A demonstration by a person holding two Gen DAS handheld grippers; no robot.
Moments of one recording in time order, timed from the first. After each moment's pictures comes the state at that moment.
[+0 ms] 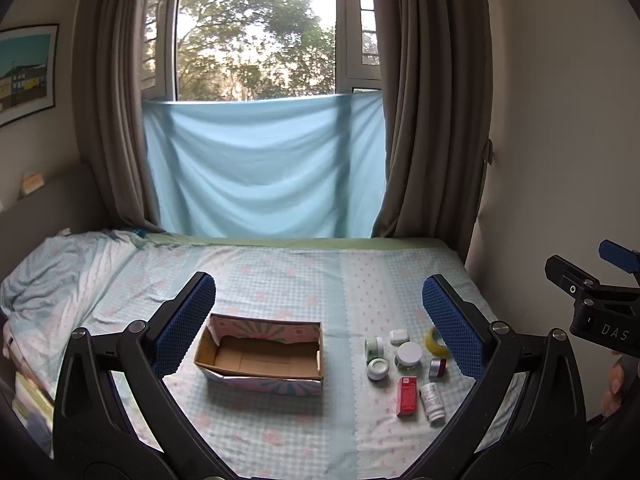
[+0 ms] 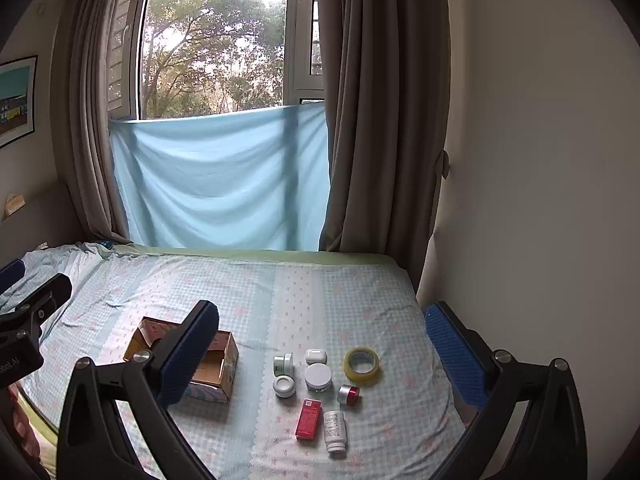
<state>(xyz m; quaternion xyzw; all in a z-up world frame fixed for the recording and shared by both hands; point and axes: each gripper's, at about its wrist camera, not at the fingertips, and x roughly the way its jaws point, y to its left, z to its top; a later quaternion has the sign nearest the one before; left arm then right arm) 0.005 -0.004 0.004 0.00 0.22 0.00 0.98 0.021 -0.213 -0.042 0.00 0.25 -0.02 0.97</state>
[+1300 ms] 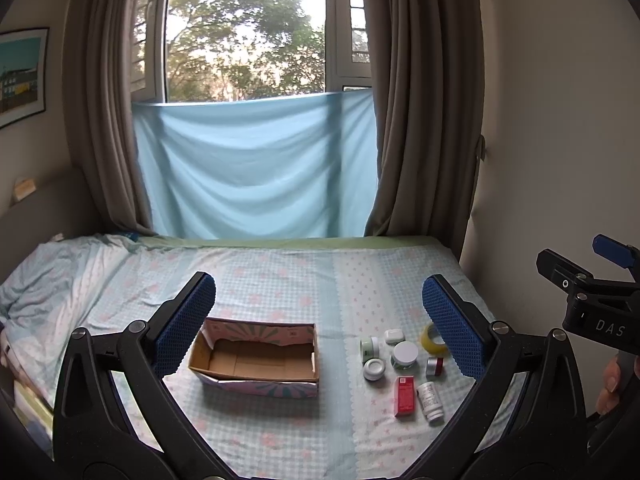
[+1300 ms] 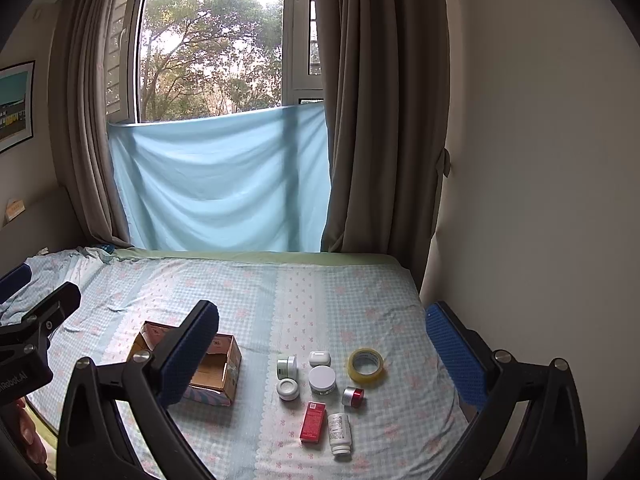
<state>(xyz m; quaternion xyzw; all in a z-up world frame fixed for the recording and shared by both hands) 0.011 -0.009 -0.001 0.01 0.22 -0.02 0.97 0.022 -0.209 -0.038 0.01 0.25 -0.02 0.97</state>
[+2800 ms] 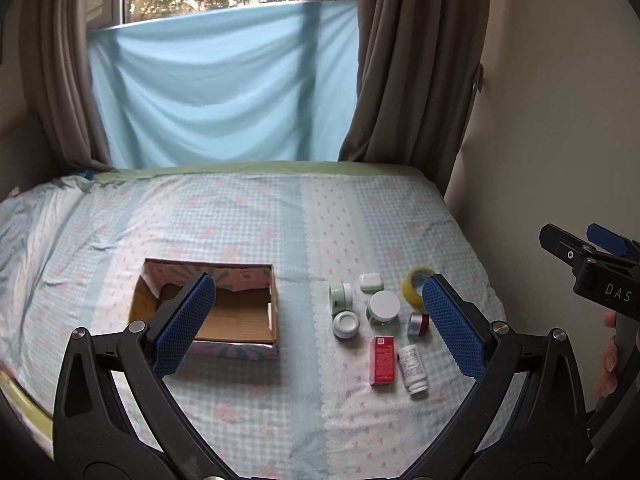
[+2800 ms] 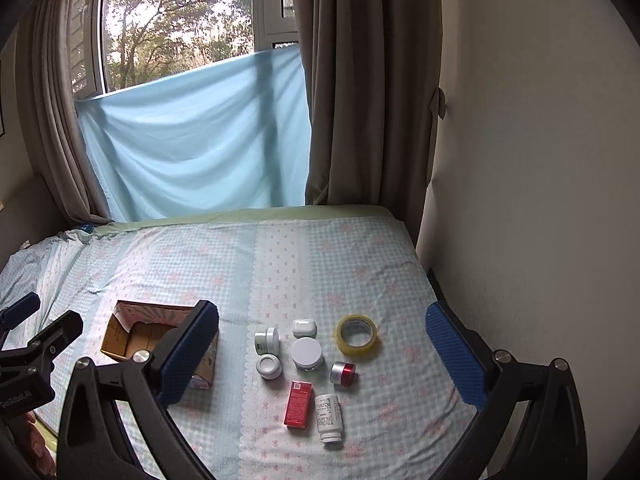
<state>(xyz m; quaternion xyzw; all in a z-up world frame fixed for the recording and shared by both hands) 0.121 -0.051 -0.122 -0.01 0.36 -0.07 0.93 0.113 -0.261 -0.120 0.03 0.35 -0.04 0.94</state>
